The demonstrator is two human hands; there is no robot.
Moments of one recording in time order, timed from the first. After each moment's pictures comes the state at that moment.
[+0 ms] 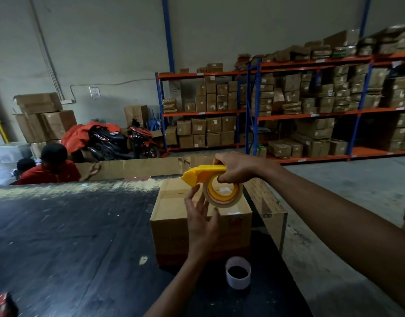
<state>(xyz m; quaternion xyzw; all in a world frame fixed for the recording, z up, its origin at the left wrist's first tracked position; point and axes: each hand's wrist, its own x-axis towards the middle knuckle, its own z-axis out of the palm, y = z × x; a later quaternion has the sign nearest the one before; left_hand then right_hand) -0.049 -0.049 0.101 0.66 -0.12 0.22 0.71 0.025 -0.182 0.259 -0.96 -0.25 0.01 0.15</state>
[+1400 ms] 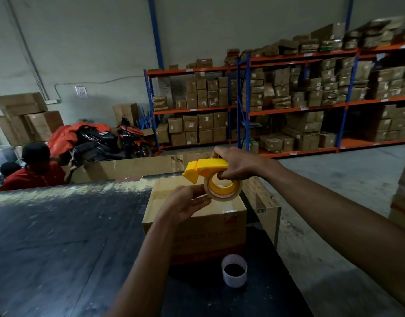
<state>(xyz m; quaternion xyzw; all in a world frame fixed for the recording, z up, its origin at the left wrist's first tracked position) -0.003 -0.017 0.174 0.59 0.06 -0.14 0.80 0.046 -0.205 0.246 -0.95 -0.26 -0.05 0.15</state>
